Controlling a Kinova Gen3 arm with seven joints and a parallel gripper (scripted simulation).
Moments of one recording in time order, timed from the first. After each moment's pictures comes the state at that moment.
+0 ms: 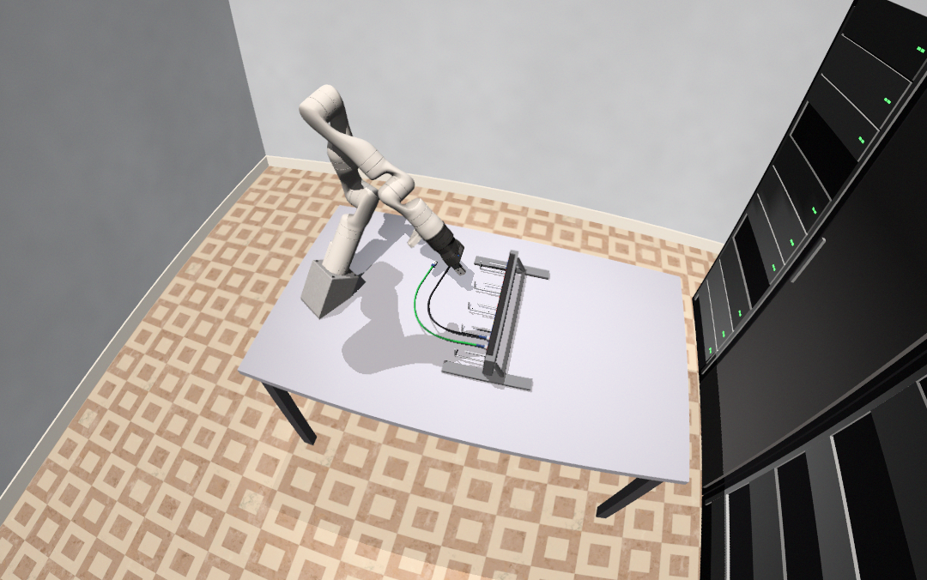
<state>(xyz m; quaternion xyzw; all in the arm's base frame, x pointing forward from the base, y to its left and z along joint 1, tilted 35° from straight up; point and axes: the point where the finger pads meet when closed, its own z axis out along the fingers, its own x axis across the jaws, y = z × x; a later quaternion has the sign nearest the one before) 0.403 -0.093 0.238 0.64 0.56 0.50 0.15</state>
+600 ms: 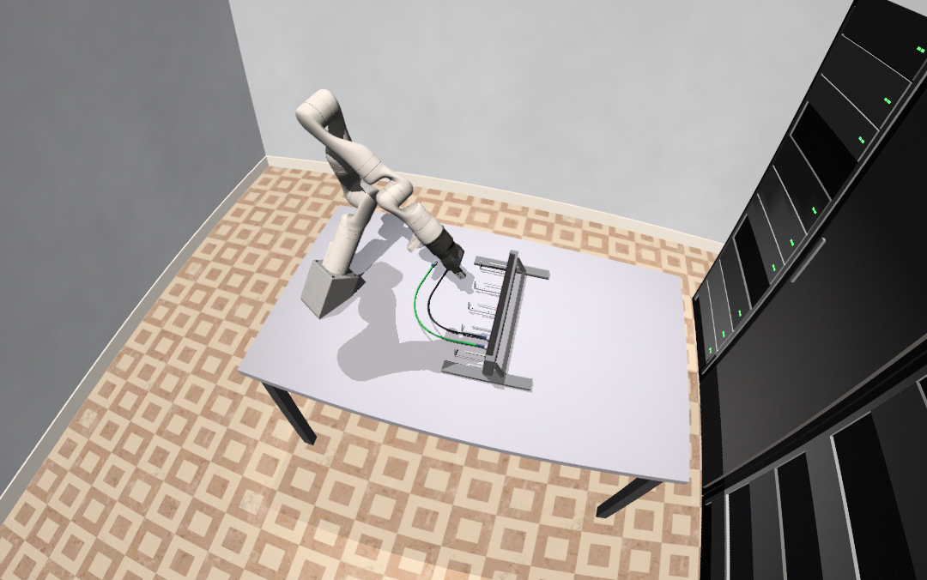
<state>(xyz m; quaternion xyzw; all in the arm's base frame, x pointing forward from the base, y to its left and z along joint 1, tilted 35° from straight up) 0.409 -0.106 0.231 0.64 0.55 0.51 0.15</state>
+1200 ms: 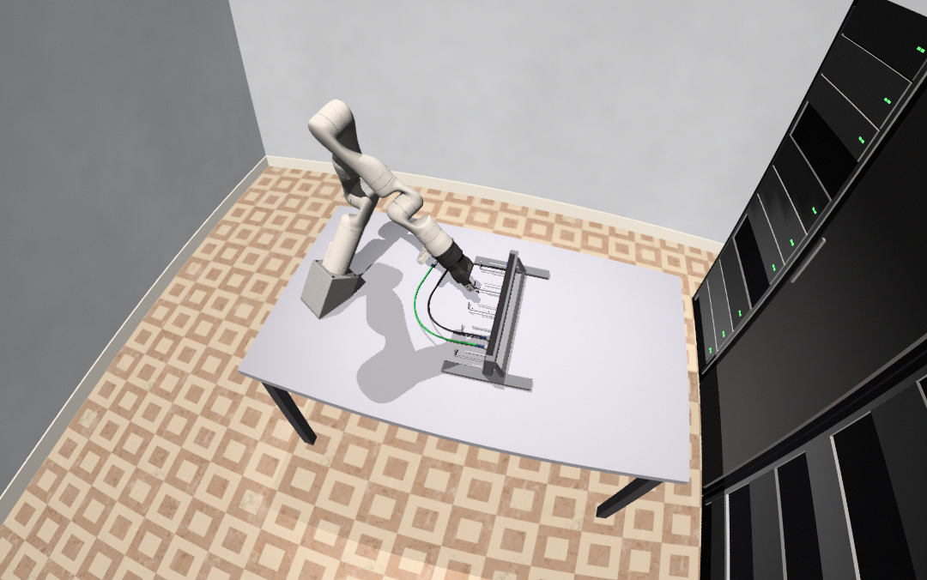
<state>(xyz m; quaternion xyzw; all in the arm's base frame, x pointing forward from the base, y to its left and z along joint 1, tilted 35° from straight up) 0.452 -0.101 0.207 0.65 0.54 0.50 0.16</state>
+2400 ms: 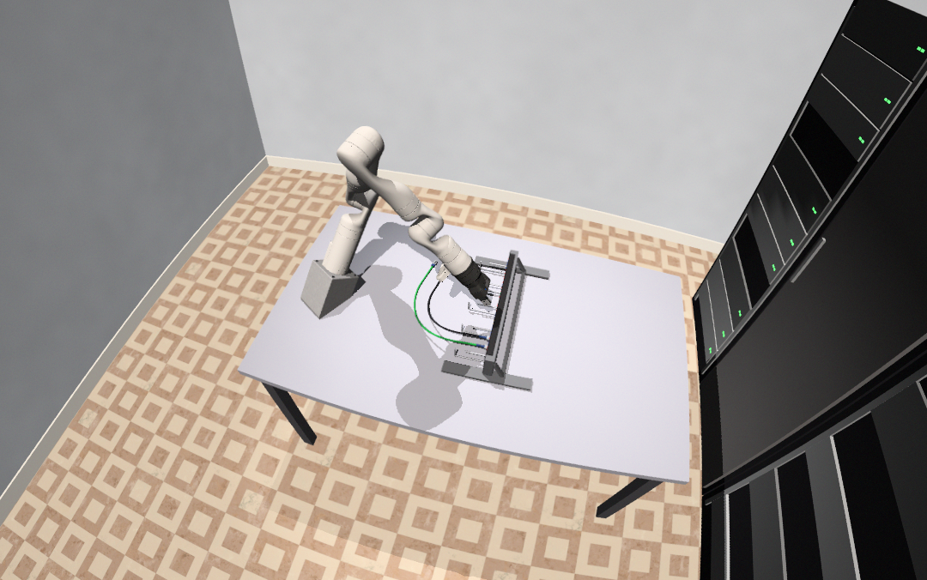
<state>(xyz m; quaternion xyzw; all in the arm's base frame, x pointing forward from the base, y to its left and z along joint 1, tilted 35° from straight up) 0.521 -0.053 0.170 0.64 0.56 0.51 0.14</state>
